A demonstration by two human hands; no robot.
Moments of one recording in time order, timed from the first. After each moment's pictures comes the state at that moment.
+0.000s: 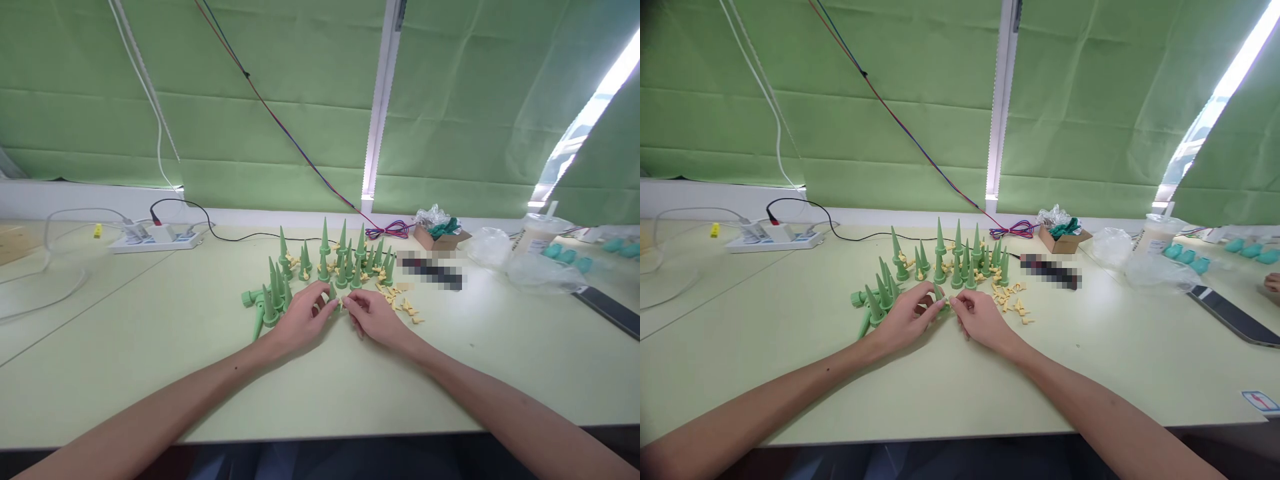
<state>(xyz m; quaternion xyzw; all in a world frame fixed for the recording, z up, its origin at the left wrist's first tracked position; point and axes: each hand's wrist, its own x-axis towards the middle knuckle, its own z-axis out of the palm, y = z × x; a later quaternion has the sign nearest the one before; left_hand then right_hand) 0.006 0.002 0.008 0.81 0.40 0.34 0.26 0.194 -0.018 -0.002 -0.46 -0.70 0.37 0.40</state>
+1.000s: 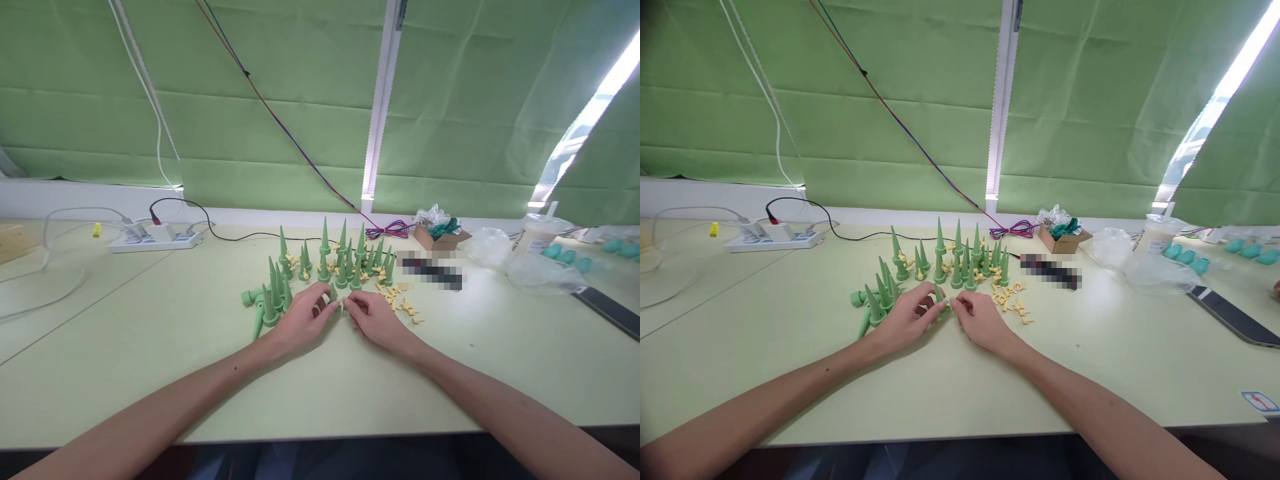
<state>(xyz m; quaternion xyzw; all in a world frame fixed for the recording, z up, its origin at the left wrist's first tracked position) 0.005 0.001 0.009 0.82 0.39 0.33 0.27 0.193 -0.022 0.002 -0.50 -0.72 0.30 0.37</state>
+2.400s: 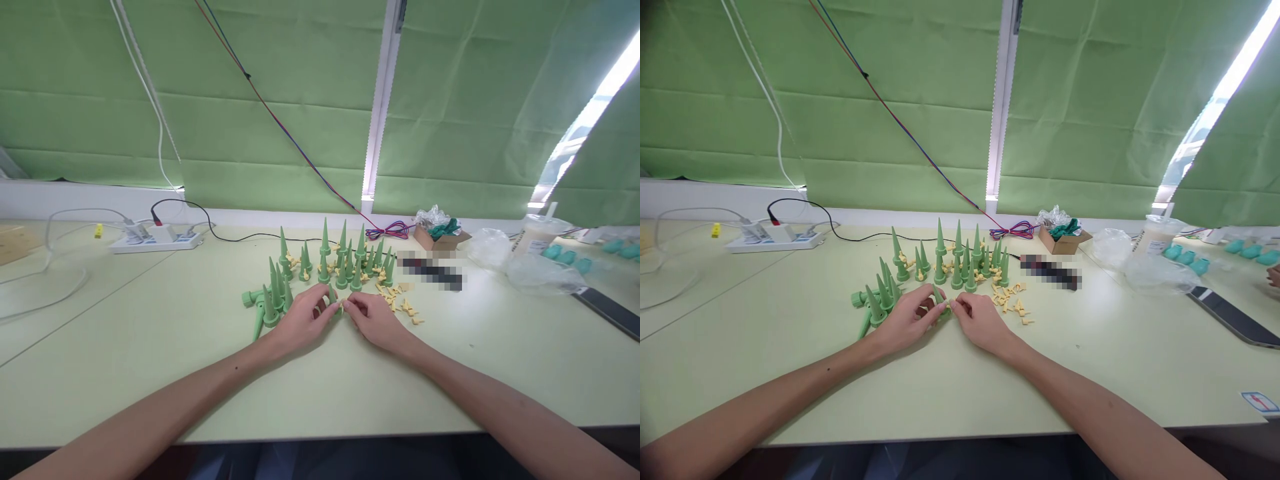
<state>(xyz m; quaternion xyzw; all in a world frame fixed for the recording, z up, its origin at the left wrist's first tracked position) 0.004 0.002 0.009 0.82 0.40 0.32 0.27 0.194 -0.020 -0.001 -0.49 -0.75 0.22 0.38</state>
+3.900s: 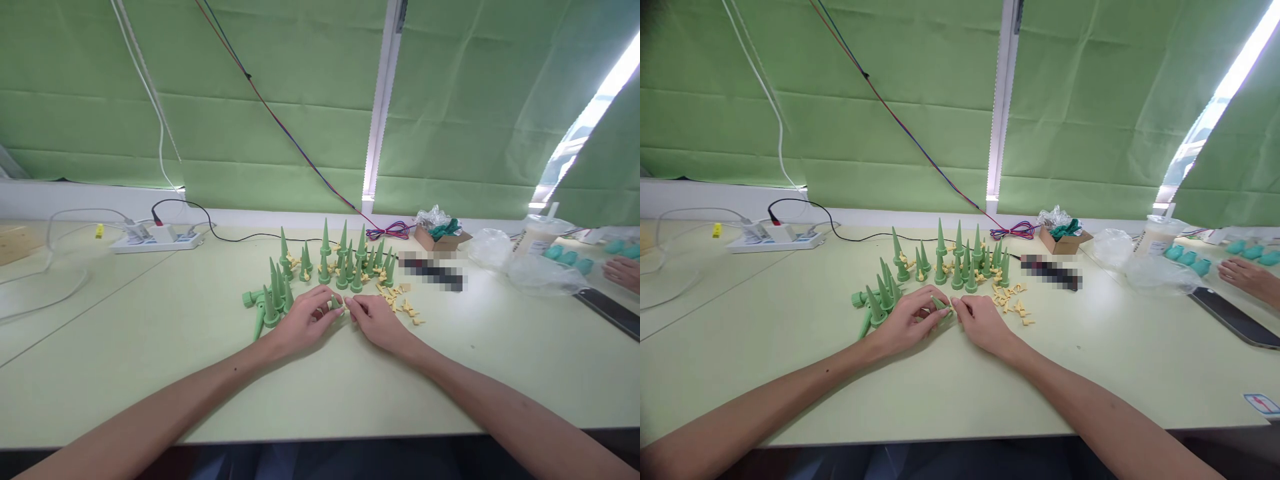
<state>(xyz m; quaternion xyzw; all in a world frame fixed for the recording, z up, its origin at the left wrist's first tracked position) 0.002 0.000 0.010 0.84 0.31 0.34 0.28 0.195 -0.021 -0.001 -0.51 -0.74 0.24 0.37</state>
